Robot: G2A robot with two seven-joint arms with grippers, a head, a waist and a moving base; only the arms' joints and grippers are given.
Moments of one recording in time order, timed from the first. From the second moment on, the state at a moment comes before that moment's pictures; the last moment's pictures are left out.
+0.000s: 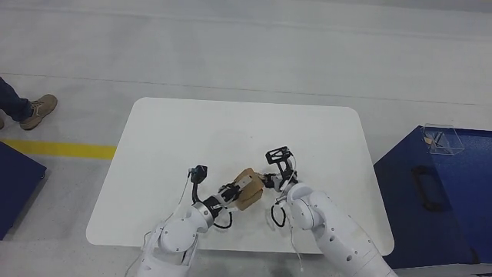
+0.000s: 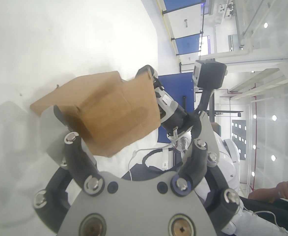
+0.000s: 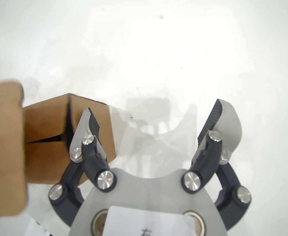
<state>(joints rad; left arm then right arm) 1.37 -1.56 -1.34 -1.49 0.42 -0.05 -0.57 -1.07 -1.22 0.94 -1.38 -1.01 0.17 0.42</state>
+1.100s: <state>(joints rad) 1.34 -1.53 -1.31 -1.38 0.27 -0.04 -0.57 -1.17 -1.22 1.05 -1.50 -1.04 0.06 0.39</state>
